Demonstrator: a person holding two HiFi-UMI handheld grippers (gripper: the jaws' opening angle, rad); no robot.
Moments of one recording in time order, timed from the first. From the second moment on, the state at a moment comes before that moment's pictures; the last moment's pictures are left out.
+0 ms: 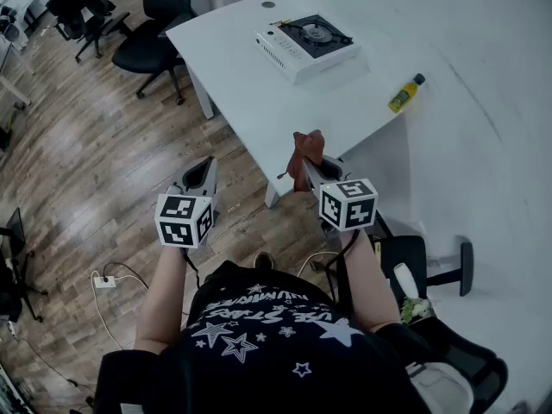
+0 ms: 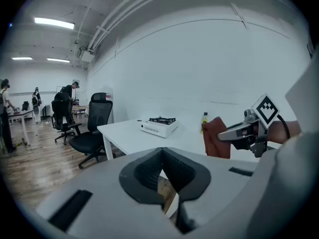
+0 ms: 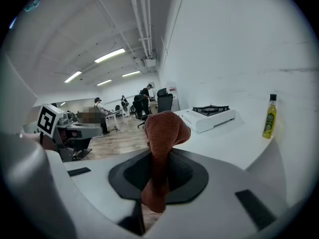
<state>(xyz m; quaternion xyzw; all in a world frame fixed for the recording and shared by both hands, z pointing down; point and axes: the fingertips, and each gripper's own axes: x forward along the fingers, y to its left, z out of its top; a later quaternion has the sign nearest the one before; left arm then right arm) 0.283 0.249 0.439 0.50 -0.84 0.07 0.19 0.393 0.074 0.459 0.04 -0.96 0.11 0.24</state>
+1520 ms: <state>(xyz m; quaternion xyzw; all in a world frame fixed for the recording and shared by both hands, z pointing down) 0.048 0.183 0.453 0.56 -0.80 0.06 0.19 0.232 -0.015 0.474 0.19 -0.94 0.14 0.25</state>
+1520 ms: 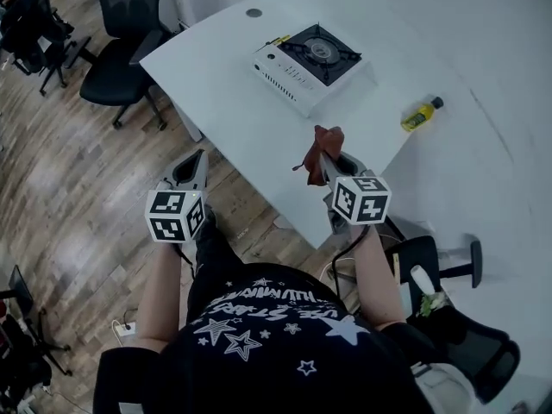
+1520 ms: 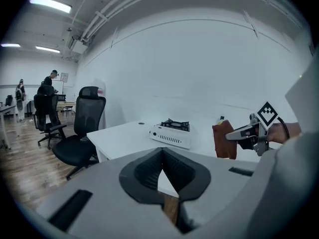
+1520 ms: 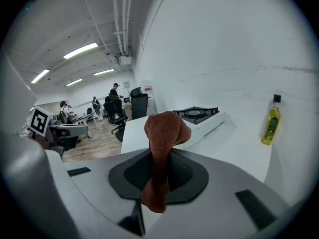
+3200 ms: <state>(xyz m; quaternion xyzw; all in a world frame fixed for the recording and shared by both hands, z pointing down) -0.099 -0.063 0.431 0.75 -0.63 0.11 0.17 0.121 -0.128 0.450 0.37 -0.89 0.19 0.20</state>
